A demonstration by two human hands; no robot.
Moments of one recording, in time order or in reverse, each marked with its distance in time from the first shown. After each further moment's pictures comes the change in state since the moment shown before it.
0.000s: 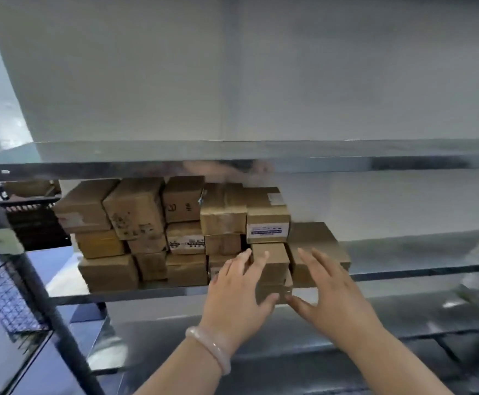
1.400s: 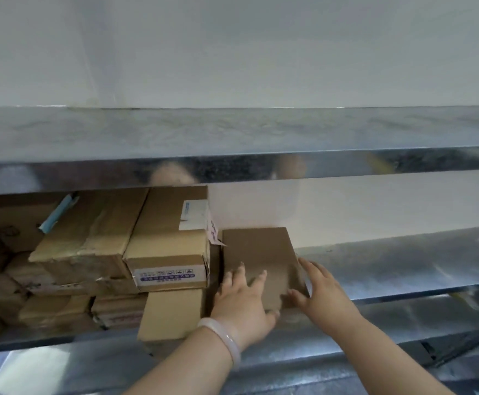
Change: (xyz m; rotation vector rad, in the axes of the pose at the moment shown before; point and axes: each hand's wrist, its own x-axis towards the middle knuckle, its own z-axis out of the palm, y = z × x) left_hand 0.226 0.069 0.191 0.042 -0.605 -0.242; right_hand 0.195 0.234 0.072 0.191 -0.289 0.268
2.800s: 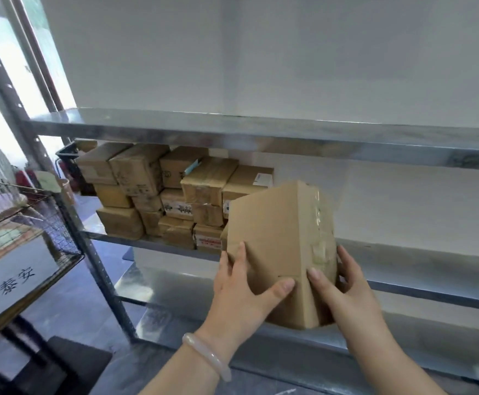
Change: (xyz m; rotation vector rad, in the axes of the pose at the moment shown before) left_hand -0.255 0.034 0.032 -0.707 0.558 -0.242; right_hand -0.218 -0.032 -0.045 0.983 -0.001 -0.232
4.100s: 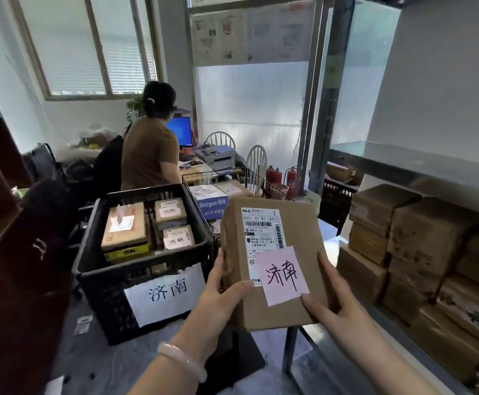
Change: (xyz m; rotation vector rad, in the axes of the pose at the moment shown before) left_hand -0.085 -0.203 -0.341 -0.789 0.833 -0.169; right_hand -0.003 -0.020 0.447 -0.041 -1.112 -0.228
